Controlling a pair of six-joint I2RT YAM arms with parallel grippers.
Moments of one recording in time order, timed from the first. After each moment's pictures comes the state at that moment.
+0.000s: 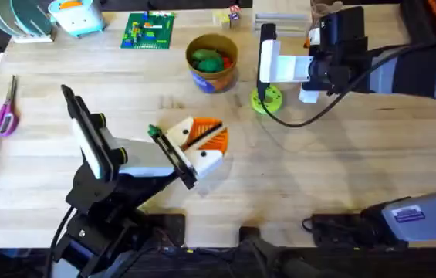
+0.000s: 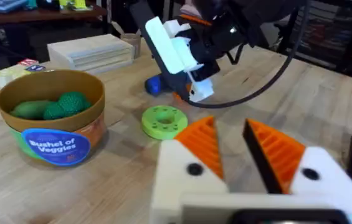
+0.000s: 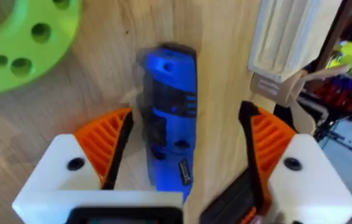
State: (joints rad) left arm -0.47 0.01 0.01 -0.05 0.44 -0.11; right arm 0.23 1.67 0.87 -0.05 0.24 -1.32
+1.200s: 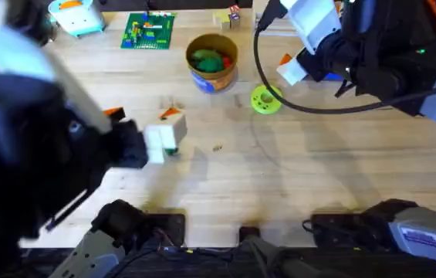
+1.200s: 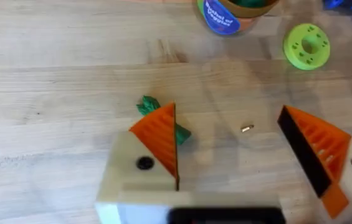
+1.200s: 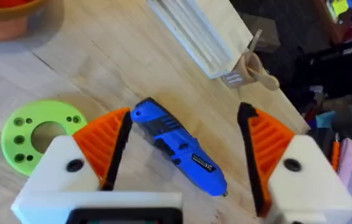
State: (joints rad) left arm -0.47 0.50 0.84 -1.06 -0.18 -0.40; right arm 0.37 1.31 0.86 -0.15 0.26 -0.57
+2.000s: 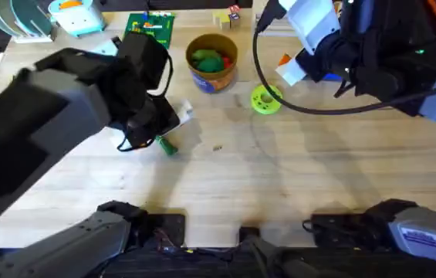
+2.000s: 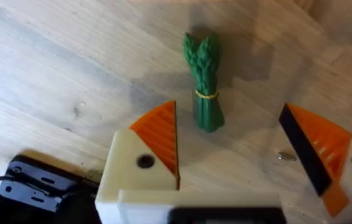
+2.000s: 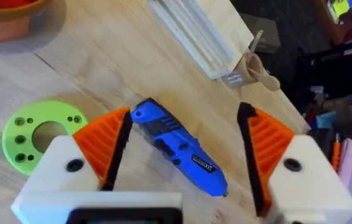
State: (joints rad) left arm -0.27 1.23 0.83 -1.00 -0.09 -0.88; right arm 0.38 1.31 0.86 -0.15 0.26 -0.57
